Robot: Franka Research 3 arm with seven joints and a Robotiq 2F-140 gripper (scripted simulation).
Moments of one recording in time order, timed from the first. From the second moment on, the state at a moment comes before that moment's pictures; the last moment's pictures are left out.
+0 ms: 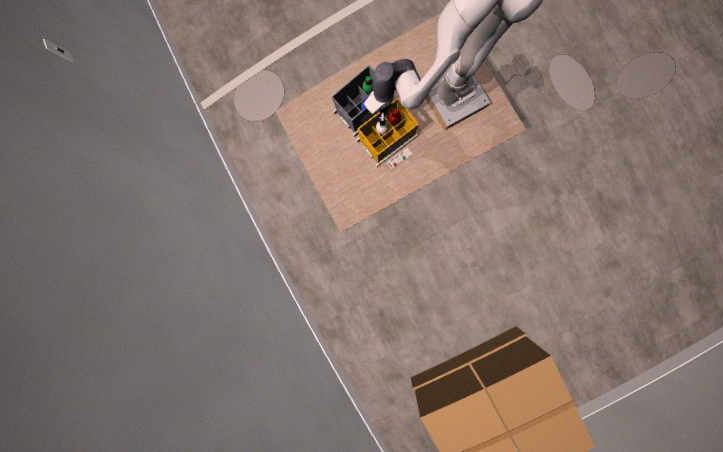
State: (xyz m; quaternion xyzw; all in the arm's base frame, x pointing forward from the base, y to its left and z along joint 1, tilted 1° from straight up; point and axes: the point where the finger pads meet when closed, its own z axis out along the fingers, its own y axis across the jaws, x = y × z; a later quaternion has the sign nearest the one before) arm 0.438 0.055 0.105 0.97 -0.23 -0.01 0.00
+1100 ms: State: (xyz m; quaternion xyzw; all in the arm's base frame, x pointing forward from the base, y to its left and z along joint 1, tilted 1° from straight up) arm 0.440 0.055 0.104 0.97 -0.23 -0.01 0.00
